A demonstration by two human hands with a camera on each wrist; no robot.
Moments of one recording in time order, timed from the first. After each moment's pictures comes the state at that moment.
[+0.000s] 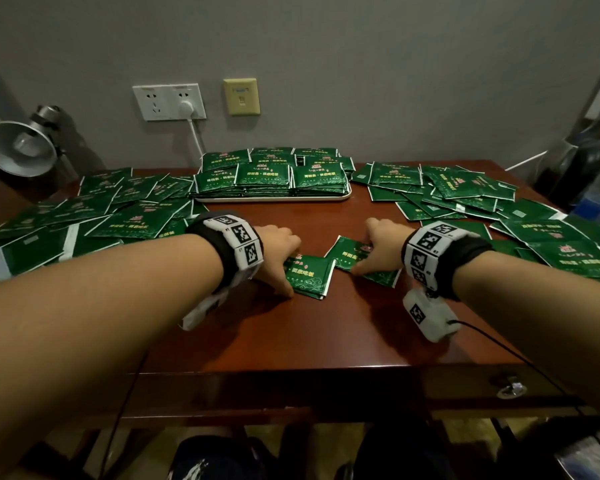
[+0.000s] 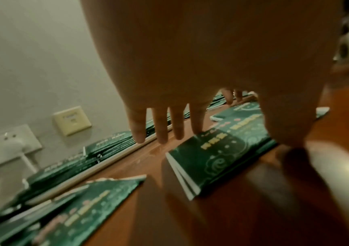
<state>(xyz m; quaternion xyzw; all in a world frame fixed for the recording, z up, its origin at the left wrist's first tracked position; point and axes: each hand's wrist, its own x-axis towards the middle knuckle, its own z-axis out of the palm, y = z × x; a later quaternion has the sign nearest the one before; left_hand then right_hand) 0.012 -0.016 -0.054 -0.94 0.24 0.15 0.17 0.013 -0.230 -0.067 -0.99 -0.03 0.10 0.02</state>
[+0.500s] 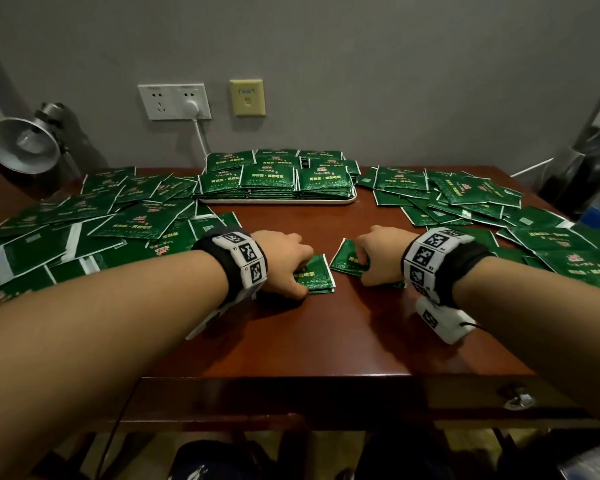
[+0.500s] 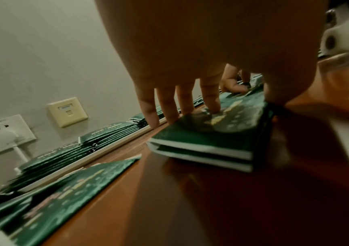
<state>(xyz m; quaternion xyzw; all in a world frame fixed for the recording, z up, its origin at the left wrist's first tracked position) 0.009 -0.014 -0.066 -0.94 0.29 0.08 0.14 0.012 -0.219 -0.064 -0.98 -0.13 0.10 -0.07</state>
